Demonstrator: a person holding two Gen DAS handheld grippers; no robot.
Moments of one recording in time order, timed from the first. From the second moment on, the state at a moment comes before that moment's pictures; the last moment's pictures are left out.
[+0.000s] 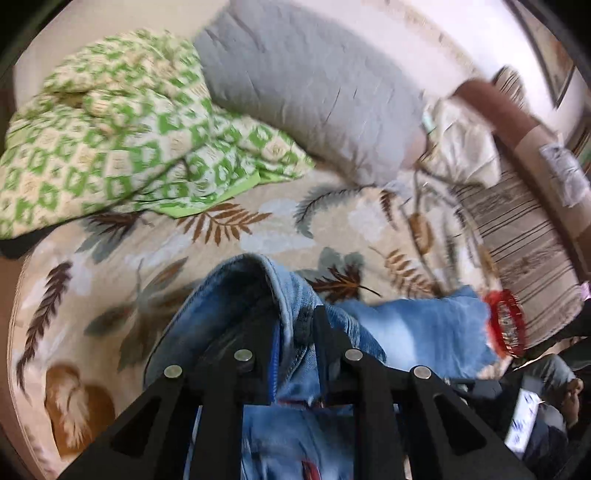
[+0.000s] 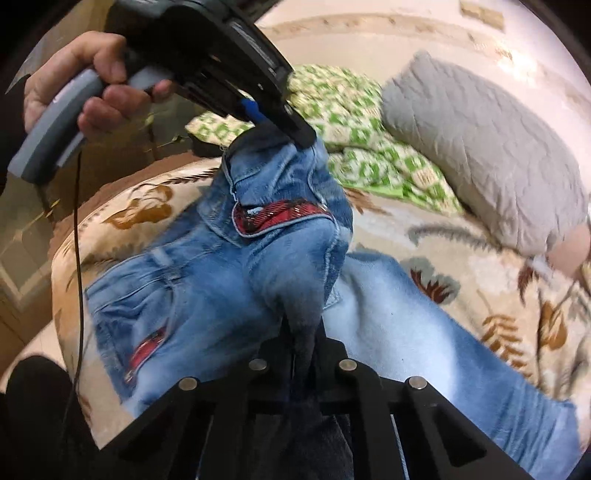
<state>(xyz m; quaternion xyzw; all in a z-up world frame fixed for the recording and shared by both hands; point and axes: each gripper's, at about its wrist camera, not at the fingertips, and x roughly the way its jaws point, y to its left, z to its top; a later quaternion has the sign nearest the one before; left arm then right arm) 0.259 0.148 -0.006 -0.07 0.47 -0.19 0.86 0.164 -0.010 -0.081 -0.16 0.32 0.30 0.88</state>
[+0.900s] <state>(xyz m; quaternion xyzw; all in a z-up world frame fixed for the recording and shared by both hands) 0.082 0.240 -0.106 -0.23 0.45 -0.11 0.86 0.059 0.008 -0.125 -0.31 0.25 0.30 0.87</state>
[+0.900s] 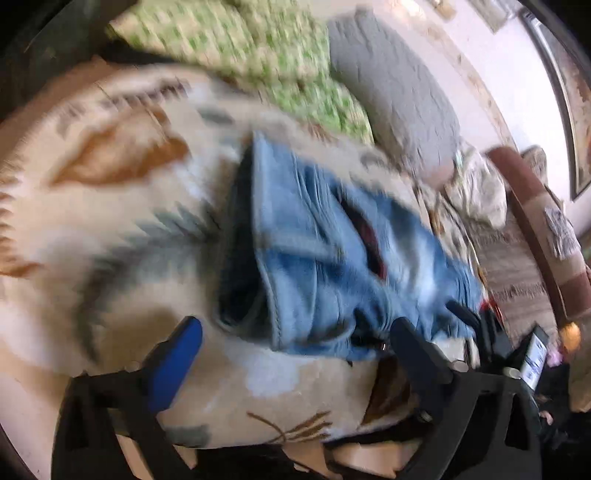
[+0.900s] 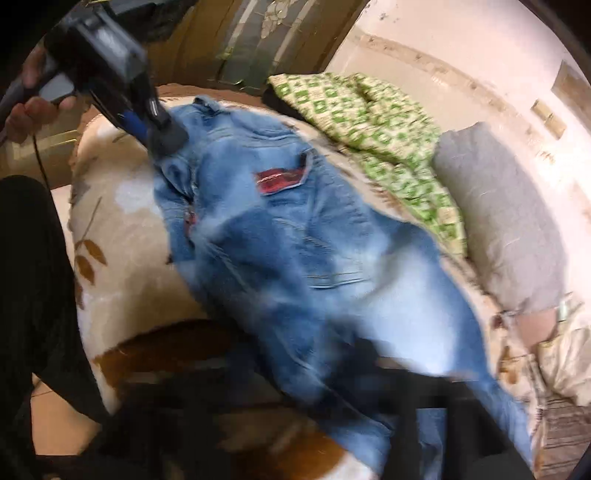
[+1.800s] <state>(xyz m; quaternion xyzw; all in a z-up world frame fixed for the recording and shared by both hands) 0.254 -0.127 -0.006 0.19 0.42 -0.49 0.74 0.017 -0.323 -0.120 0.40 0.35 -0.01 0.84</state>
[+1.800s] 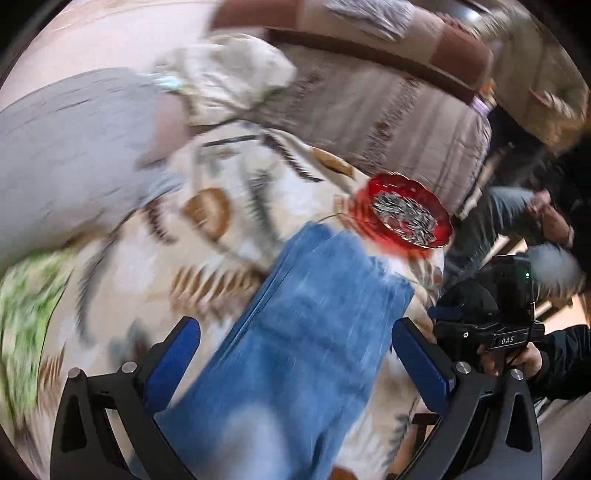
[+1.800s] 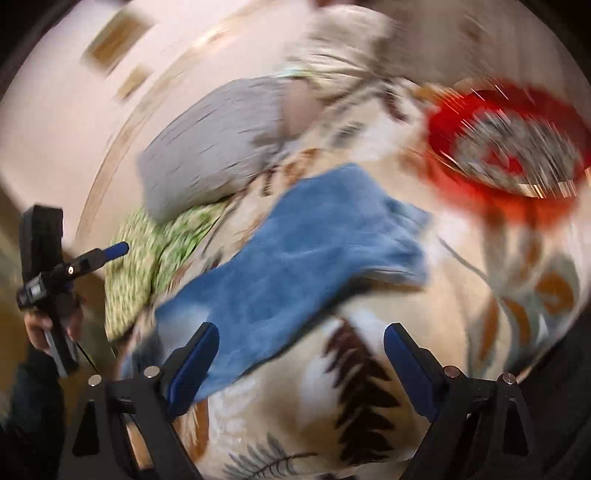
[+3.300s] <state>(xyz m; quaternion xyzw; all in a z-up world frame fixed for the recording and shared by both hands) 0.308 -0.352 -0.149 0.34 0.54 -0.60 0.48 0.102 -0.376 -0.162 0.41 0.32 -0.12 0.85</state>
